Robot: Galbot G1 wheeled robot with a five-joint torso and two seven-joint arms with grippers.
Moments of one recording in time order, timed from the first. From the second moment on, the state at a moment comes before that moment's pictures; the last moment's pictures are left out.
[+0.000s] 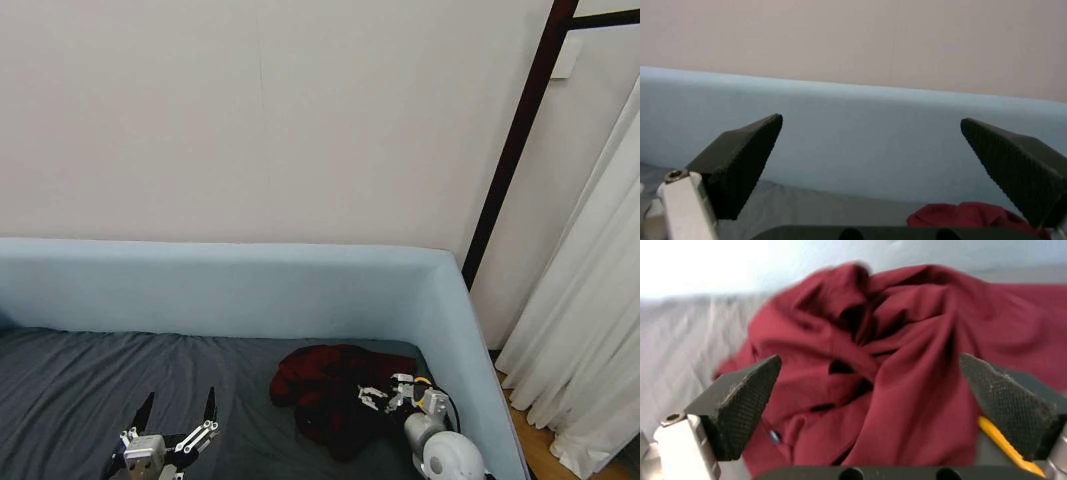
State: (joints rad) left arm 1.86 -1.48 -0.59 -2.23 -0.14 -0.26 -0.10; right arm -0.93 1.12 -0.07 1.45 0.77 -0.21 0.08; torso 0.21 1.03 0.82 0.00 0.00
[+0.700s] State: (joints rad) left arm 1.83 -1.48 -0.61 -2.20 -0.16 -0.26 -0.11; right arm -0.78 1.17 -0.12 1.14 0.29 -0.05 -0.25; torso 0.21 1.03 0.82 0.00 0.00
